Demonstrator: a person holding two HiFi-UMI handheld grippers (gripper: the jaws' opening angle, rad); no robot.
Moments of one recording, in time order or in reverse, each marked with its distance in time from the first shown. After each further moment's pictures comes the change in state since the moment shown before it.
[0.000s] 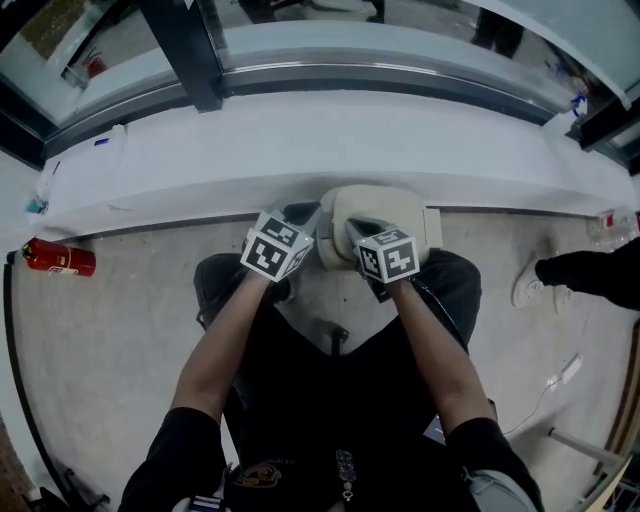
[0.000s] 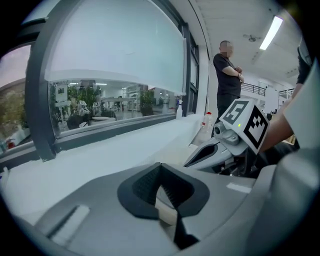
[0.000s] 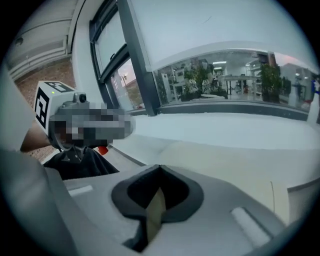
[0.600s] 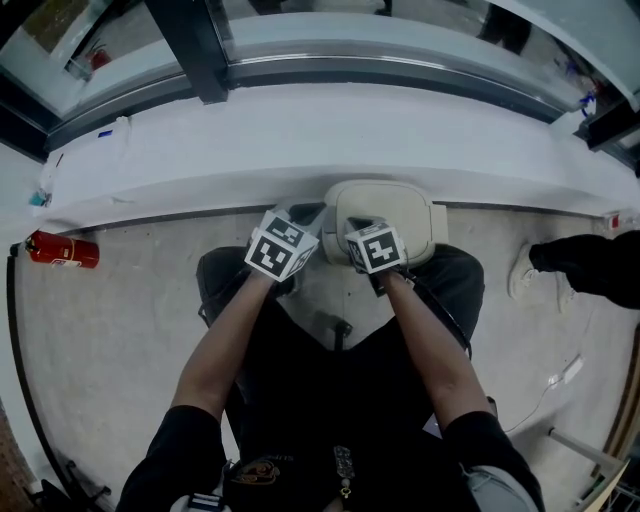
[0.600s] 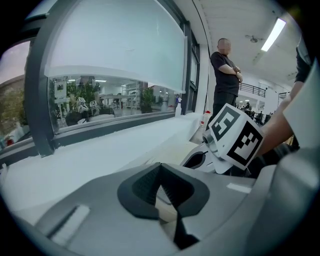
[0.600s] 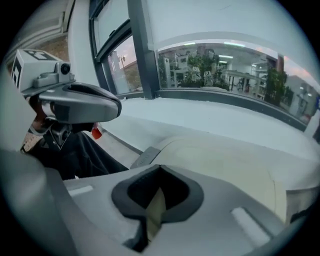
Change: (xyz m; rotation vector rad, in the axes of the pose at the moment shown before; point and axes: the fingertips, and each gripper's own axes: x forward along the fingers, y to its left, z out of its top) left arm -0.001 -0.006 -0.012 -0.014 0.026 -0.017; right arm 0.030 -0.004 -0.021 -0.091 0.151 -0.094
